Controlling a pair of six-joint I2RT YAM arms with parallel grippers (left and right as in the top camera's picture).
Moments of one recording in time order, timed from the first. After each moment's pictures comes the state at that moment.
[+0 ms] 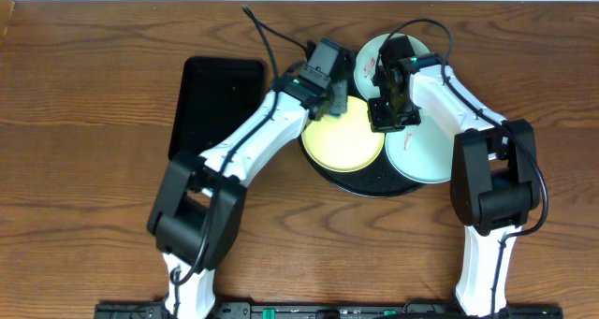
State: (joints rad) left arm -0.56 2.02 1.55 -0.53 -0.03 -0.51; right arm 0.27 2.18 1.63 -0.95 -0.12 0.16
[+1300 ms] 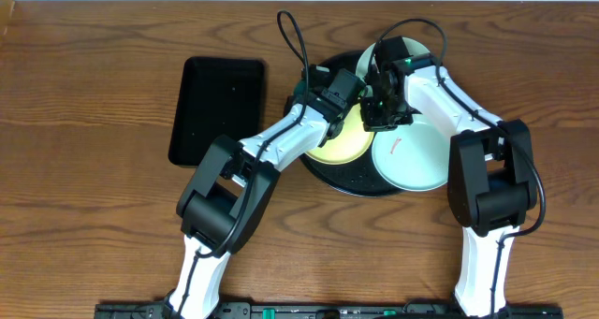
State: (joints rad) left arm -0.62 2.15 1.50 -0.56 -0.64 -0.41; right arm 0.29 2.18 1.63 -0.93 -0.17 0.16
